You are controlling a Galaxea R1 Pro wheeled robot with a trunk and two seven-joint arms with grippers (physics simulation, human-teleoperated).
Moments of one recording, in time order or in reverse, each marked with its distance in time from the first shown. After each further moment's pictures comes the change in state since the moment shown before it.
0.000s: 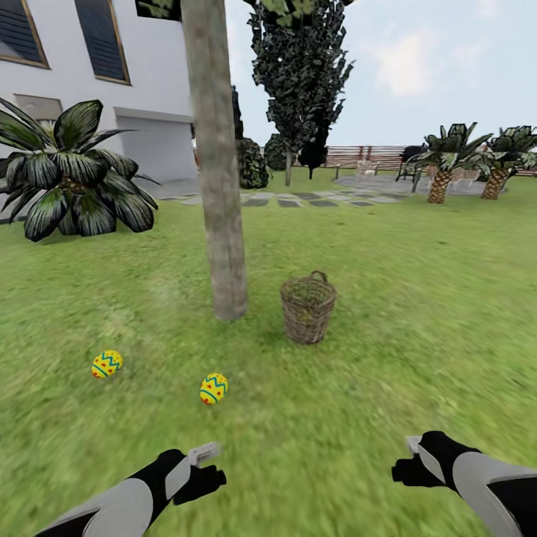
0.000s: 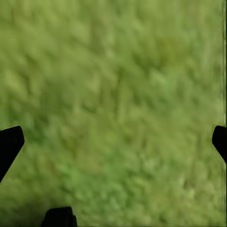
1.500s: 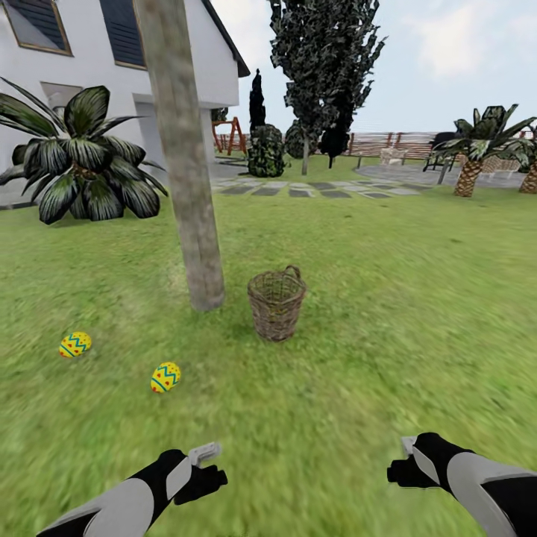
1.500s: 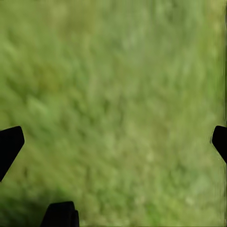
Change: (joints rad) left arm 0.000 -0.003 0.000 0.000 0.001 0.000 0.000; right arm 0.000 0.022 0.000 0.014 0.001 -0.021 -0.011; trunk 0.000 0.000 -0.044
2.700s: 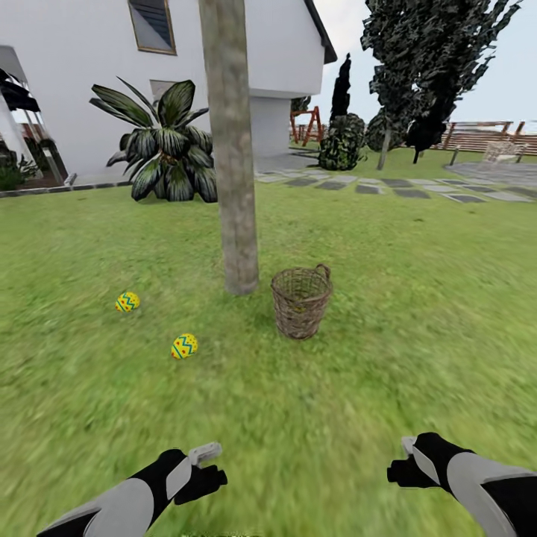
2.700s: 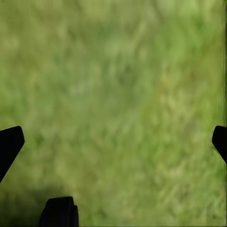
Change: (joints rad) left arm 0.000 0.000 0.000 0.000 -0.001 0.000 0.000; right arm 0.000 0.000 0.000 0.000 0.000 0.000 0.000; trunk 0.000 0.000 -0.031
